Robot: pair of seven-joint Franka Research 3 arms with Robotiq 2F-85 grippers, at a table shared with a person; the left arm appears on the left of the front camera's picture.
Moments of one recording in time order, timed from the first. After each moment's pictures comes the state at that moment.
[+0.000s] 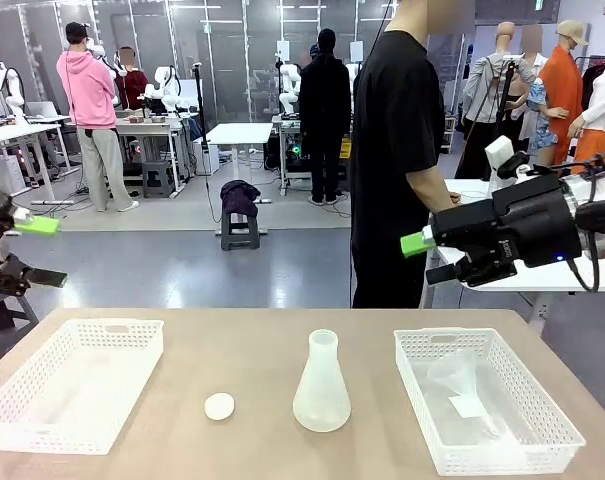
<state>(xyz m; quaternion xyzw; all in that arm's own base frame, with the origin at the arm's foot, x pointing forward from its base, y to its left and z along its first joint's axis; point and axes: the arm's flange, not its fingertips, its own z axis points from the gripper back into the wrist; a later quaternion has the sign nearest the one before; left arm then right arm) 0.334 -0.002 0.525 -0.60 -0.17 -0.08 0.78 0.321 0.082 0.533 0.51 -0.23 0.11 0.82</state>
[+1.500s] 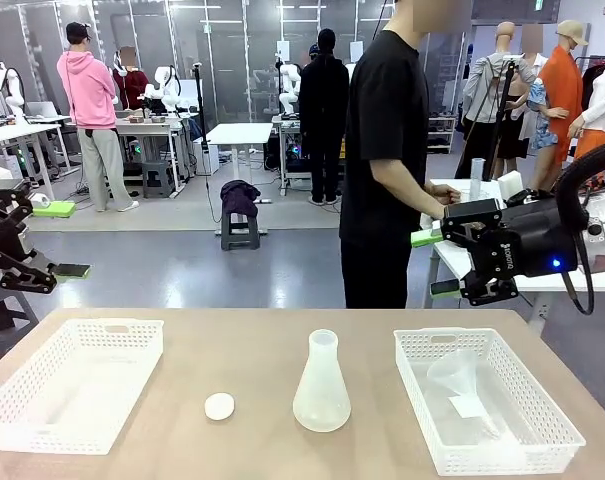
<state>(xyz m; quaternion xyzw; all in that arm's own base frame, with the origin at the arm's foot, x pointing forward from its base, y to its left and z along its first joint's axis) 0.358 -0.019 0.514 -0.66 -0.12 -0.05 0.74 0.349 0.061 0.509 0.52 -0.17 0.00 0.84</state>
